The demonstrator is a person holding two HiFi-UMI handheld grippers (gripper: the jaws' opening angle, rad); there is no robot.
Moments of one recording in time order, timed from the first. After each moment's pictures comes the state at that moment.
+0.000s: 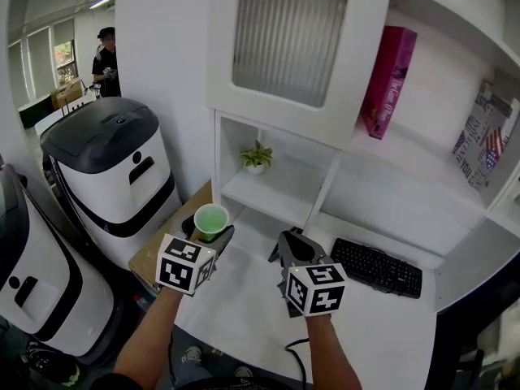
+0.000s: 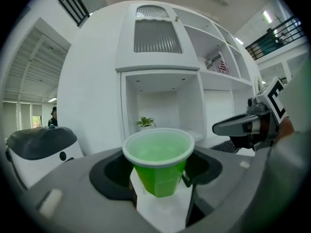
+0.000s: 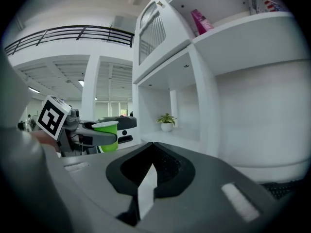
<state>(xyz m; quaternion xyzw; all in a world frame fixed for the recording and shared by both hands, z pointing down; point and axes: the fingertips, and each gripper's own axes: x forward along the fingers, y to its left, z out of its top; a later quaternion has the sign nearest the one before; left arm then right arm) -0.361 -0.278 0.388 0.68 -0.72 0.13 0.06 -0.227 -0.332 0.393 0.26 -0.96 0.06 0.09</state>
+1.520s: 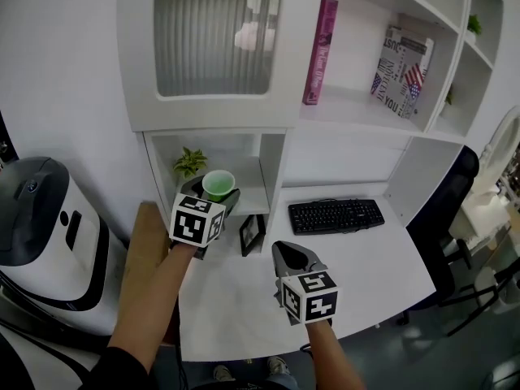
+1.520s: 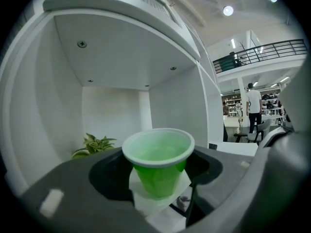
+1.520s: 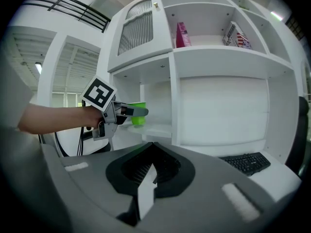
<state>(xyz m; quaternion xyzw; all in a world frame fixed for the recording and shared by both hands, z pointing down) -0.313 -0.436 0.369 0.85 -0.51 0.13 0.02 -0.189 -0.308 0.424 0.49 -0.86 0.10 0.12</state>
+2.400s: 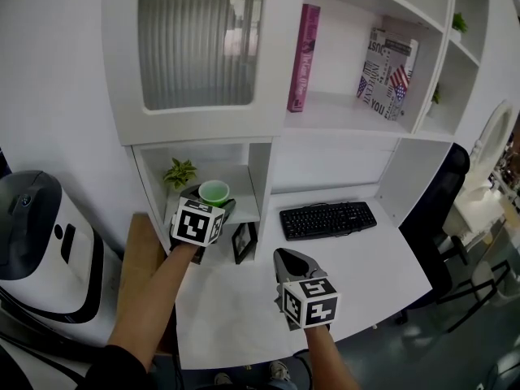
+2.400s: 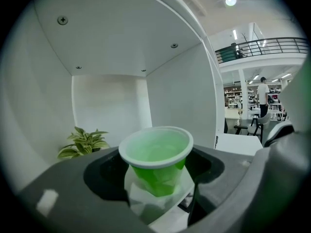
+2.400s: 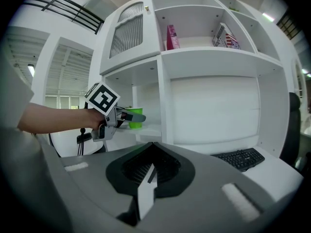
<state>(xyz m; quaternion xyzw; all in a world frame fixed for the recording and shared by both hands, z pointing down) -0.303 -0.457 0.392 0.84 -0.51 0.19 0.04 -0.166 -0.309 0.426 0.52 -0.84 0.11 0.11</state>
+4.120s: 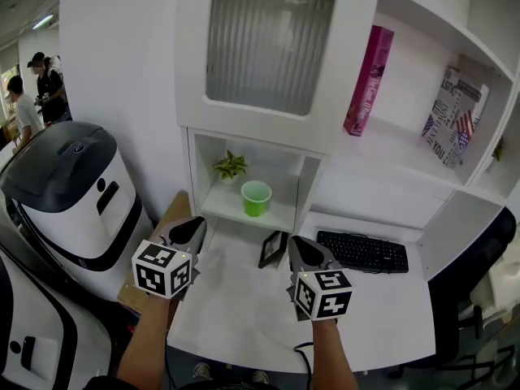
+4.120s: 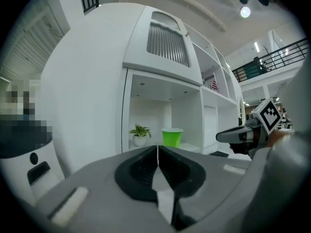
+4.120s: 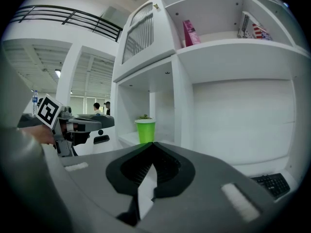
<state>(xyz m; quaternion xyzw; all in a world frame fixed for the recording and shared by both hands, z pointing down) -0.393 -0.311 0.372 0.77 -0.63 0.05 0.05 -0.197 -0.354 0.387 0.40 -0.91 0.06 0.10</state>
